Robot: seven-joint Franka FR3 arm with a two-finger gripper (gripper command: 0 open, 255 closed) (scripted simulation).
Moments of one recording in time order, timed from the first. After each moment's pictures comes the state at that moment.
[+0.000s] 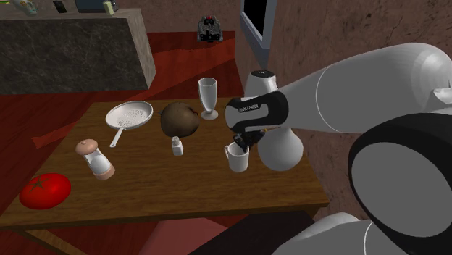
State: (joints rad) arm -0.07 -0.31 -0.24 -2.58 -0.03 2.33 -0.13
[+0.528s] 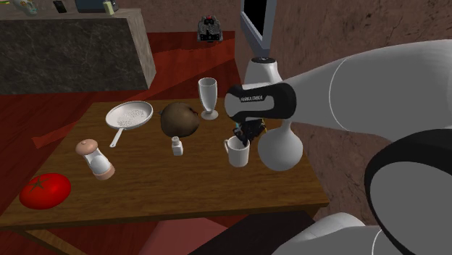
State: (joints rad) arm -0.07 -0.37 -0.23 -2.52 -0.04 2.20 -0.11
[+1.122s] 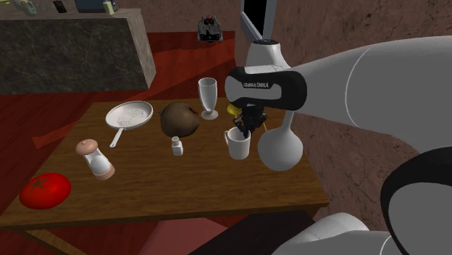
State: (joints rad) arm -0.07 -0.42 -0.21 -2.44 -0.04 2.07 -0.10
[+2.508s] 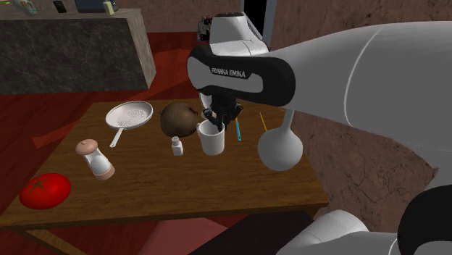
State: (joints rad) arm 0.01 -0.45 -0.05 -2.30 0.01 1.90 0.10
